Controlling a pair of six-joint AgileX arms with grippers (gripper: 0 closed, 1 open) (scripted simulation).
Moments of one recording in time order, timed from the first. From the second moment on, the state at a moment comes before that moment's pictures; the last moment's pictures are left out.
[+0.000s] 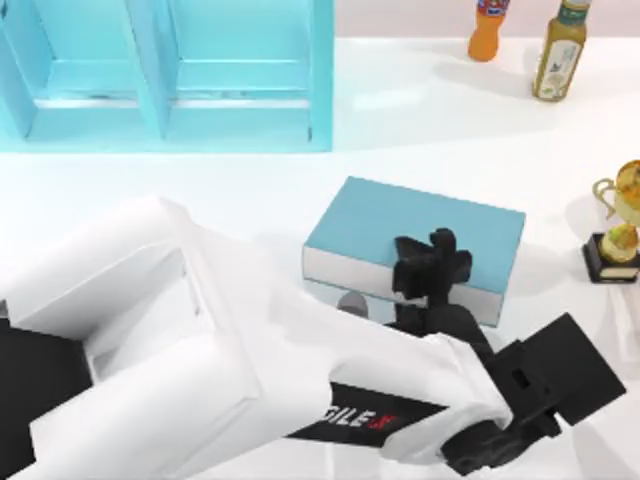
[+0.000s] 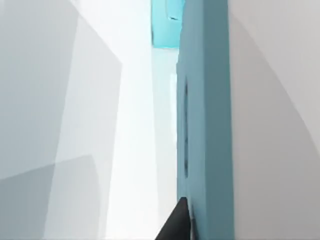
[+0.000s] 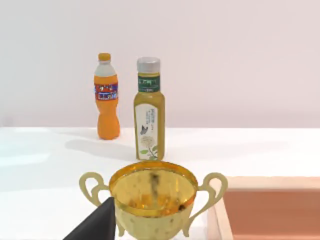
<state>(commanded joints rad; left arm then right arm) -1.20 2.16 1.27 -0.12 -1.26 -2.49 0.00 0.00 0.00 0.00 0.00 0.00</state>
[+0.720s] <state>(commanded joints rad) -1.20 2.16 1.27 -0.12 -1.26 -2.49 0.00 0.00 0.00 0.00 0.00 0.00</state>
